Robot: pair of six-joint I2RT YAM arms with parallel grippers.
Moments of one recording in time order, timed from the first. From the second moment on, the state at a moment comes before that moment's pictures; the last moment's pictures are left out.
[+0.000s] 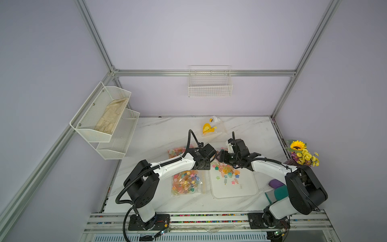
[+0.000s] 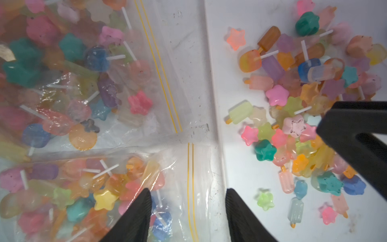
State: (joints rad) left arm -0.86 1.74 1.26 -0.73 -0.22 -0.80; right arm 0.46 1.52 0.82 -0.11 -0.29 0.69
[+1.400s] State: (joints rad) left arm -0.86 1.84 1.30 -0.76 -0.19 -0.80; right arm 0.45 1.52 0.82 -0.10 -0.30 0.69
